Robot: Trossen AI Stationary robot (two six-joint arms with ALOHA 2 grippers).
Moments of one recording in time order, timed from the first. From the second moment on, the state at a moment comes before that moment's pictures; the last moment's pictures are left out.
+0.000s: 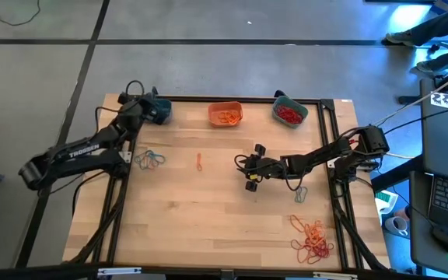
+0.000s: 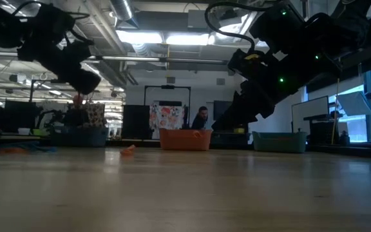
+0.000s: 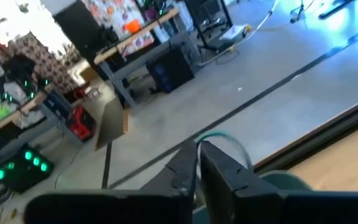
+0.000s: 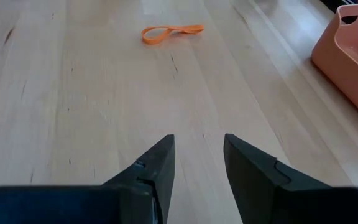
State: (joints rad) left arm 0.78 0.80 0.30 0.24 -0.68 0.33; right arm 0.11 1.68 0.66 0.42 0.36 0.08
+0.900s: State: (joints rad) left arm 0.62 0.89 0.30 0.07 0.21 0.02; right arm 0.11 1.68 0.66 0.42 0.36 0.08
